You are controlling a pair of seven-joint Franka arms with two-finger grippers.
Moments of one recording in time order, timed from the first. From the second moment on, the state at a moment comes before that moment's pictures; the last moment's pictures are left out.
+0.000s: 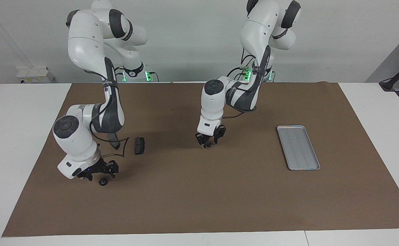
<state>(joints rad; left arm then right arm) -0.57 0.45 -0.11 -1.75 0.18 2.29 -1.08 -0.02 0.56 0.02 -1.47 -0.06 2.09 -0.10</state>
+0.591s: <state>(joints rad) -0.13 0.16 -0.09 -1.50 -0.01 1.71 -0.33 0.21 0.40 0.03 -1.47 -0.05 1.83 0.40</state>
